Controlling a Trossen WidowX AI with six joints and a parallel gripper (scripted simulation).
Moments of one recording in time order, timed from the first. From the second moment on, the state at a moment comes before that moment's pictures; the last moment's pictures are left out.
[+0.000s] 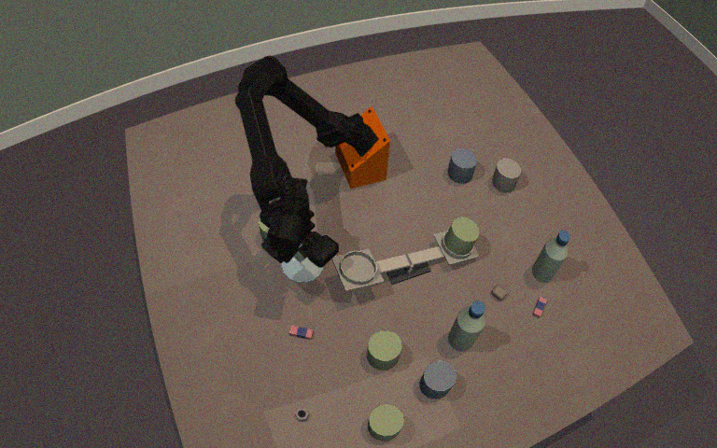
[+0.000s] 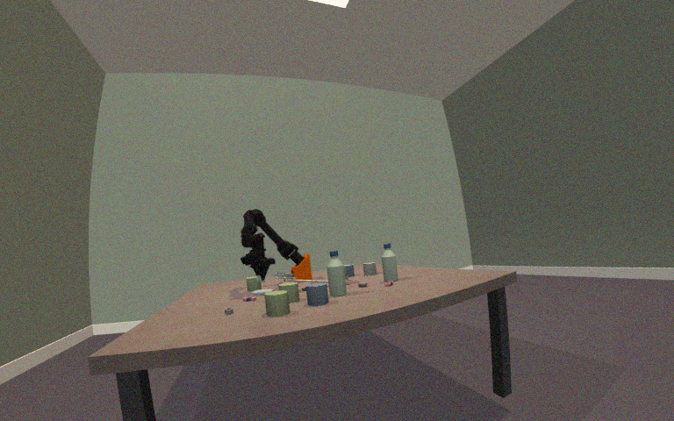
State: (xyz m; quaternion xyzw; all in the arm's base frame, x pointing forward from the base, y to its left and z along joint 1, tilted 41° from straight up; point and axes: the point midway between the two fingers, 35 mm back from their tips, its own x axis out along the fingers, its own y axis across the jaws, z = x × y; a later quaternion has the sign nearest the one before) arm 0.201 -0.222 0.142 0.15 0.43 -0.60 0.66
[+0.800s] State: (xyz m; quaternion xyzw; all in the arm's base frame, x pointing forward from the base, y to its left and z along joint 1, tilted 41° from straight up) arm 0.195 -0.249 0.111 0.14 0.44 -0.60 0.66
